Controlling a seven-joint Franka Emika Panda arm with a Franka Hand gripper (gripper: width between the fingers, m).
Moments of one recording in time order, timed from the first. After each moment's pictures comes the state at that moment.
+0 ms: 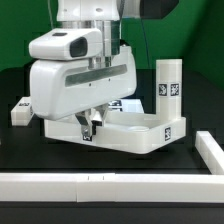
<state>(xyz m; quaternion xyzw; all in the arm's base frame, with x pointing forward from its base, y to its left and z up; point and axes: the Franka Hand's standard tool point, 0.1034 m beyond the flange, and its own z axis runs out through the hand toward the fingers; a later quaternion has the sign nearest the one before) 0.575 -0.051 0.048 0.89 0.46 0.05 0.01</state>
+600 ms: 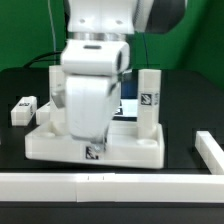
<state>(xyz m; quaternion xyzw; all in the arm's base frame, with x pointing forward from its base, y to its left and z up) 0.619 -0.036 0.035 0.76 0.64 0.05 0.06</state>
